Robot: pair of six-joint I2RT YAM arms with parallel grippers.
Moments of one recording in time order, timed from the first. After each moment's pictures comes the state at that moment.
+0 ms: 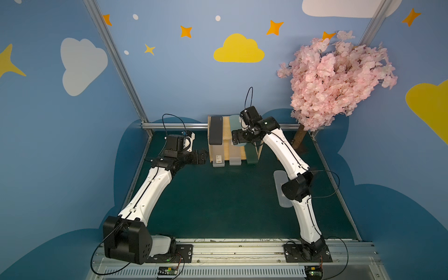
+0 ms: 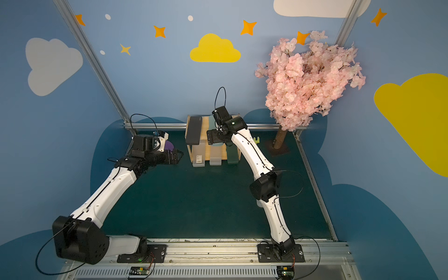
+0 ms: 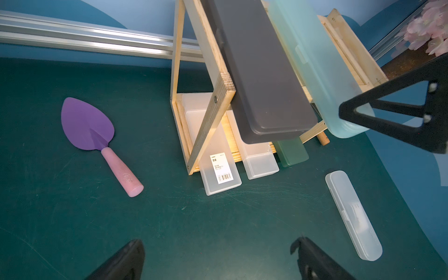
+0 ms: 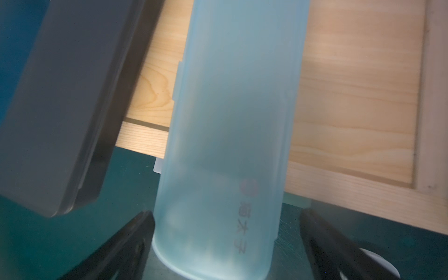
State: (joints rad) left arm -0.16 1.34 1.17 -0.49 0.28 -0.19; right arm 0.62 2.29 2.61 -1.25 0.05 0.29
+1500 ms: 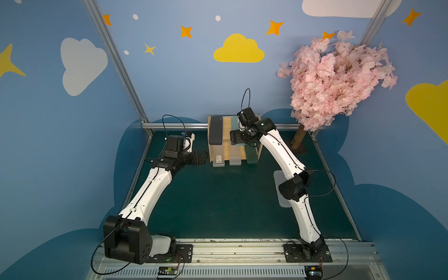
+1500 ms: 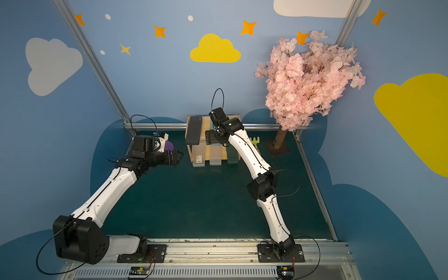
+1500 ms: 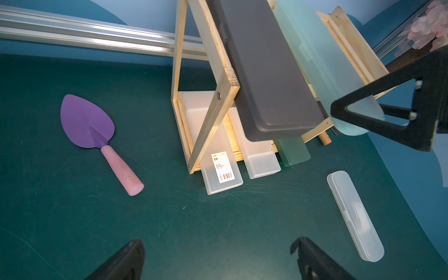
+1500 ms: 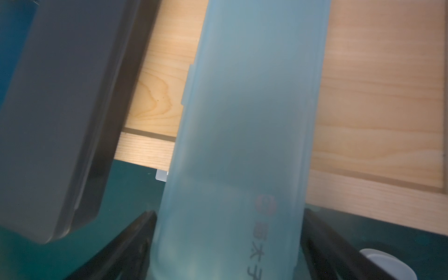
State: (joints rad) left arm -0.16 1.34 1.15 -0.48 0.28 -0.19; right arm 0.64 2.33 2.65 -1.26 0.08 0.36
